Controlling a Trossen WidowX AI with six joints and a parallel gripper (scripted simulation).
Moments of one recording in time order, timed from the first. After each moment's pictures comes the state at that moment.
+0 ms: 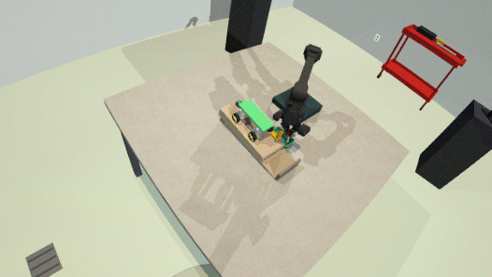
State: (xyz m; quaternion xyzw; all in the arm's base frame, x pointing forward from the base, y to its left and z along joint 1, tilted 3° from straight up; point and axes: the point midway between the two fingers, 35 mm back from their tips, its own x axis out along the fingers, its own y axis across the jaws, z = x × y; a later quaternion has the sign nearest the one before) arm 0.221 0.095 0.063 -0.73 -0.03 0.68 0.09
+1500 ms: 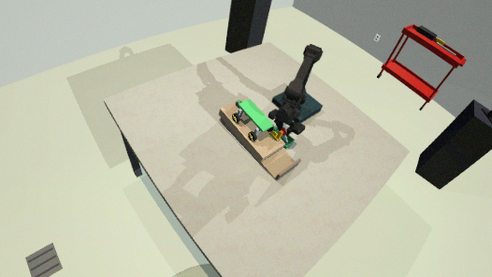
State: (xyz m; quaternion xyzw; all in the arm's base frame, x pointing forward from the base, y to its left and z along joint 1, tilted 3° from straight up) arm 0.220 0.069 0.051 -0.73 -0.03 0.68 0.09
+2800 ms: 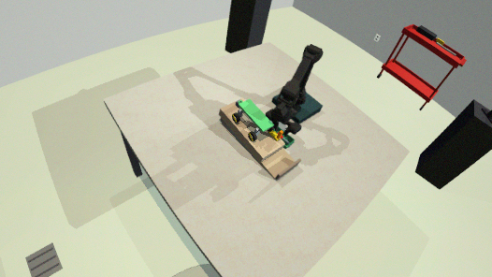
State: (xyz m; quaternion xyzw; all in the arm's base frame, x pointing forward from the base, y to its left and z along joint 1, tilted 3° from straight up) arm 0.219 0.052 0.039 -0.73 -0.03 0.68 0.09
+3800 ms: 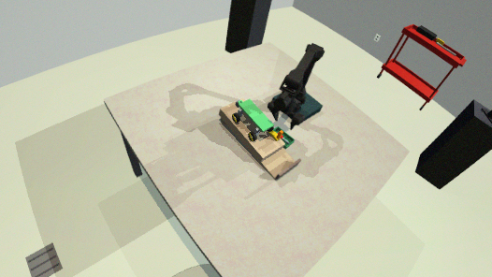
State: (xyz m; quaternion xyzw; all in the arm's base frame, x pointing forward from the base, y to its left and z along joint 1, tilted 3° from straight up) arm 0.215 0.050 0.101 -0.73 -0.03 0.68 0.09
